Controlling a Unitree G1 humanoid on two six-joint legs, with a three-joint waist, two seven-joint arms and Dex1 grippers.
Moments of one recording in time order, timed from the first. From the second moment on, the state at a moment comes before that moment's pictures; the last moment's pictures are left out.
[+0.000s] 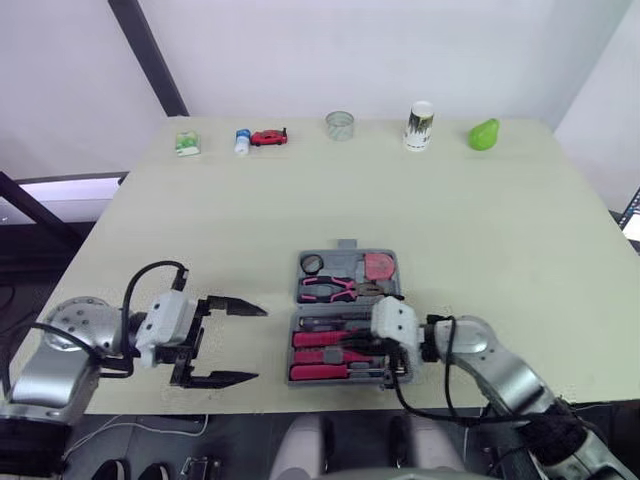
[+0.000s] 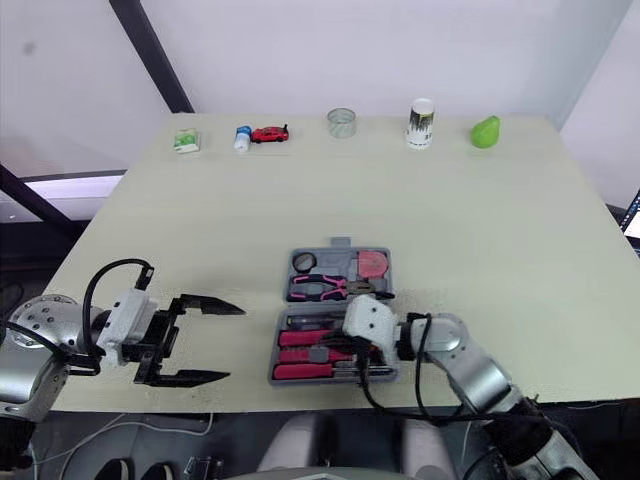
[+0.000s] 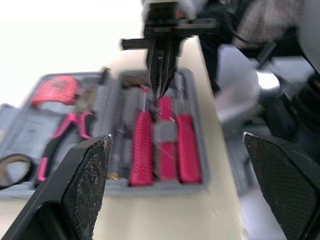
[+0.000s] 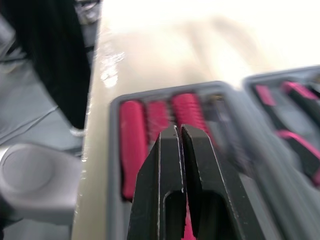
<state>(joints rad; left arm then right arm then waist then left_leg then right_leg) 0.04 0.95 0.14 -0.06 -0.59 -0.09 -1.49 -0.17 -0.42 0.41 -0.27 0.19 0.33 0.88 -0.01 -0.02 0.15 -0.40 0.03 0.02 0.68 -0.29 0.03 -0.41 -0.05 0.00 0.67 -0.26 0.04</state>
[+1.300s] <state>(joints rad) 0.11 0.70 0.40 0.38 -0.40 -0.10 -1.03 0.34 -0.55 -0.35 0.02 0.39 -0.04 0.91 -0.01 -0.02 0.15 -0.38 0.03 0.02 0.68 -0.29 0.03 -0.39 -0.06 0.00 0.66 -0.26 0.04</state>
